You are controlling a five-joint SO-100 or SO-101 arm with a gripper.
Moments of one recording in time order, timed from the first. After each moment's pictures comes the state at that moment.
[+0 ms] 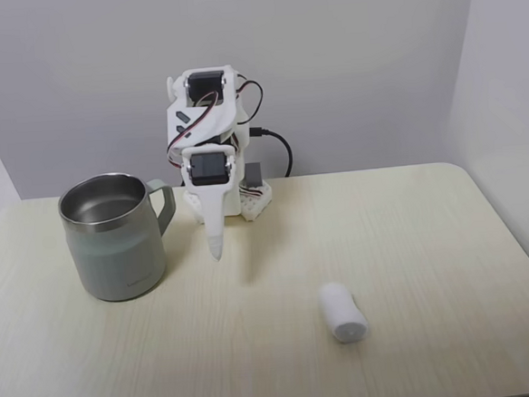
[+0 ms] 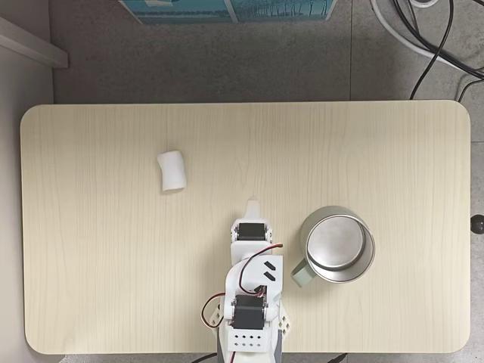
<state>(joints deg) -0.5 -5.3 11.2 61.0 -2.9</state>
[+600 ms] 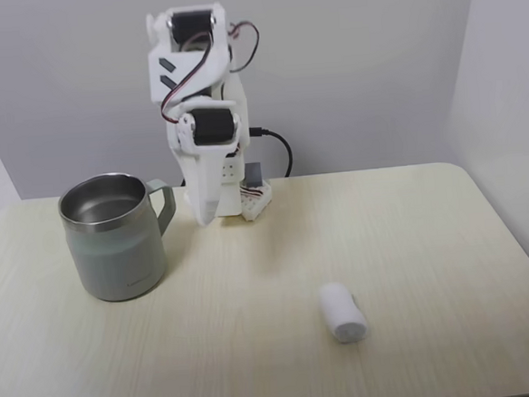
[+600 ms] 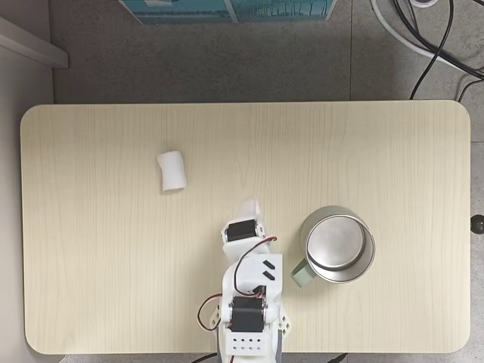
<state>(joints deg) -1.5 39.7 56.3 71.8 -30.4</state>
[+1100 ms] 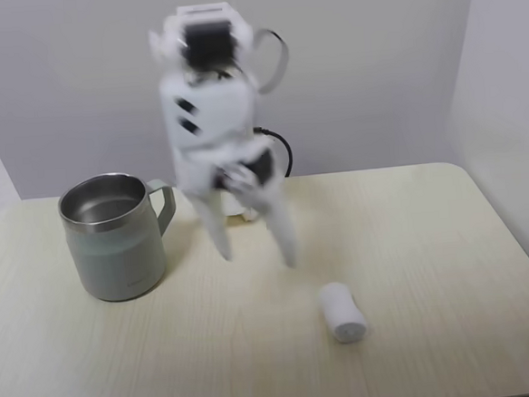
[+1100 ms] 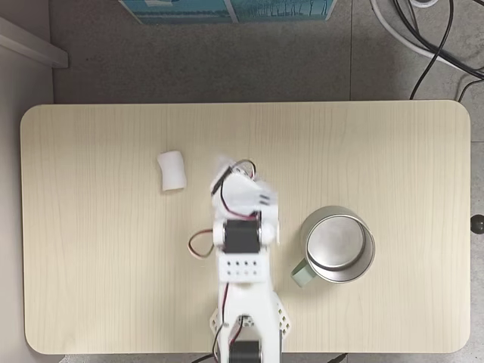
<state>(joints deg) -11.2 83.2 88.9 86.3 -58.4</state>
